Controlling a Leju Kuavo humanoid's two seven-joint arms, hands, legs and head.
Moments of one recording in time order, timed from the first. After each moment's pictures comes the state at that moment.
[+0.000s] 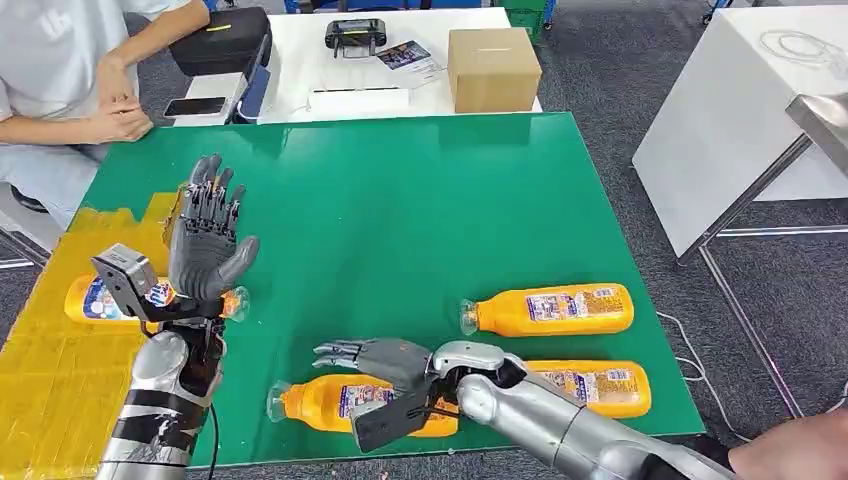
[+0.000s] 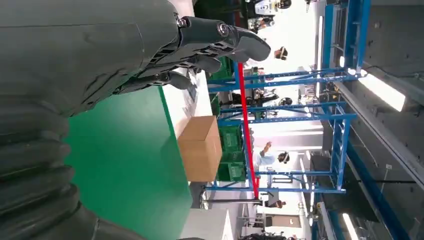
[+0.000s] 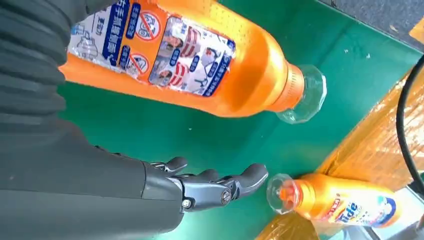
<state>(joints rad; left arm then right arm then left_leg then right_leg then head) -0.30 -0.10 -0.04 -1.38 0.07 -0.14 -0.52 -0.57 -0.06 1.12 -1.06 0.38 0.23 -0.33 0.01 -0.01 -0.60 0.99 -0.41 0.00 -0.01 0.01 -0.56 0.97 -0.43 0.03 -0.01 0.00</state>
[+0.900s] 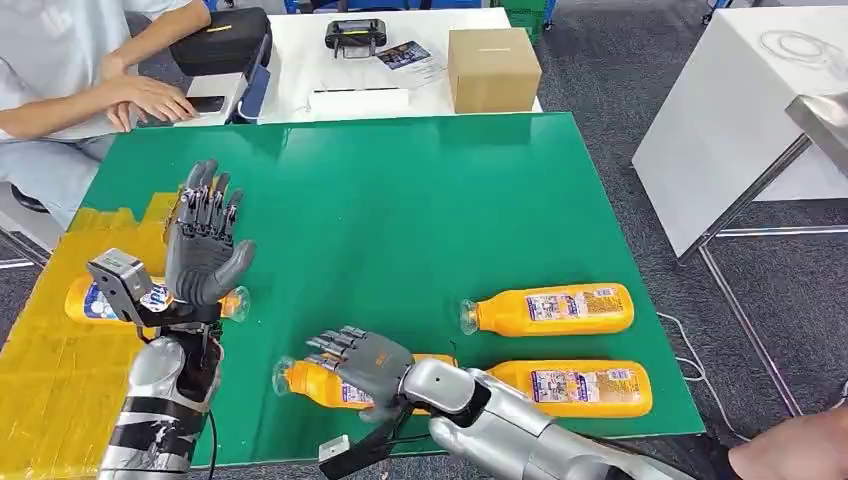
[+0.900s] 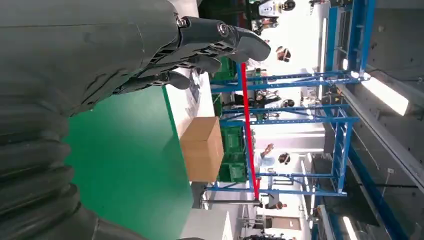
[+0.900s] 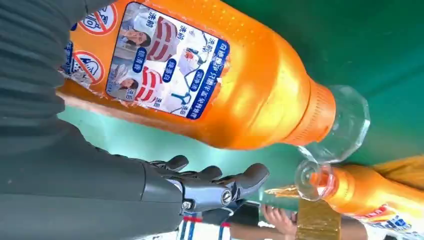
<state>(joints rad) -0.28 -0.10 -0.03 -1.40 0.07 -0.15 -0.50 -0.54 0.07 1.18 -0.91 0.93 -0.13 -0.11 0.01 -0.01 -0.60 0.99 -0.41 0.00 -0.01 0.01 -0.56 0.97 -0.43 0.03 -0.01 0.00</state>
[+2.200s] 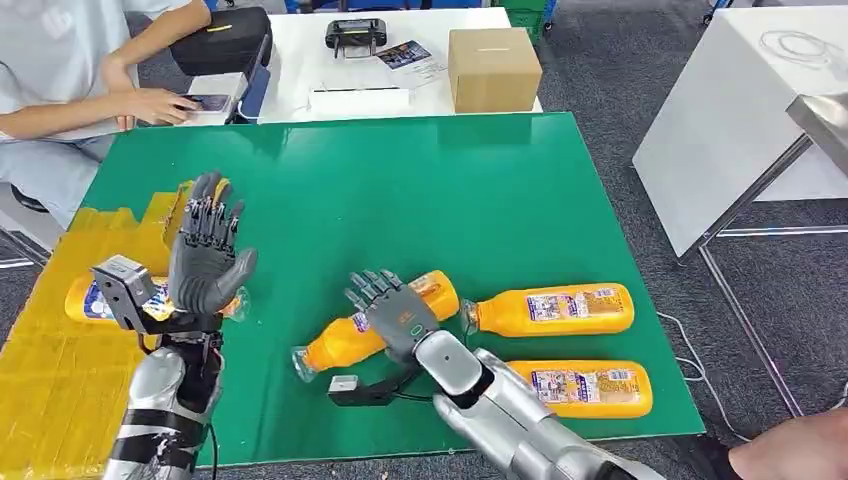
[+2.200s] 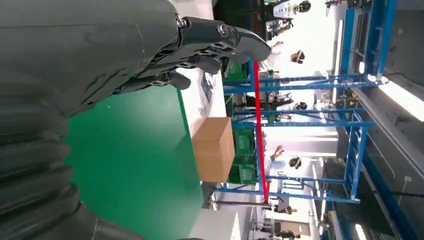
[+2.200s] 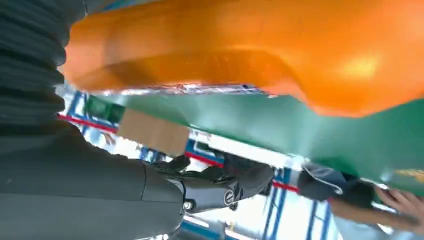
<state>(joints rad) -0.23 -0.12 -0.01 -1.44 0.06 -0.15 -0.46 -0.52 0.15 0.84 -0.79 1.34 -0.22 0.09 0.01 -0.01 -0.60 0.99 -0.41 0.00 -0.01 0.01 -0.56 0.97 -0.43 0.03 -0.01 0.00</state>
